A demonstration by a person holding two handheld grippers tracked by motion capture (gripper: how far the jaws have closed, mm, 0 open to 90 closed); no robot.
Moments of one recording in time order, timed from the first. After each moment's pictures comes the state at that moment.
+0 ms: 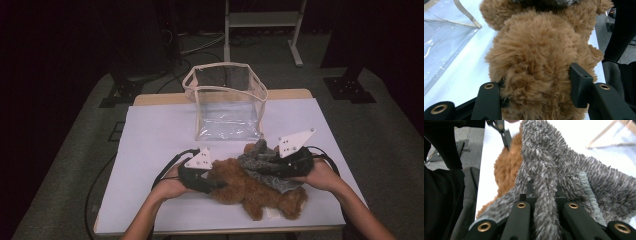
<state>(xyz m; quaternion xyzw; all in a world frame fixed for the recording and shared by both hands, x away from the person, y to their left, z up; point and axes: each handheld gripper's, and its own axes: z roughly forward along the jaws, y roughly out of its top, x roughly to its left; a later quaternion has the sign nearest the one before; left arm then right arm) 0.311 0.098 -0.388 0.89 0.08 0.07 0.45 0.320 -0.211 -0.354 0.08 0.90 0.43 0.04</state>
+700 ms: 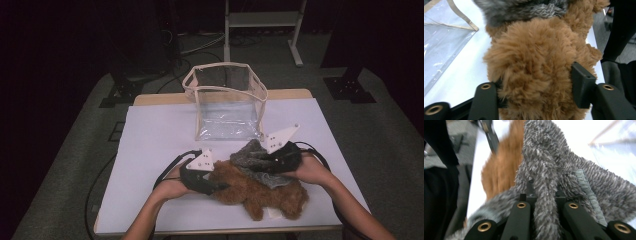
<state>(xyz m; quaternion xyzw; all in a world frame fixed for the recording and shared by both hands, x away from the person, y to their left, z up) 0.310 0.094 -0.391 0.89 0.07 0.06 0.45 0.335 -0.190 -0.357 0.07 0.91 0.40 0.04</state>
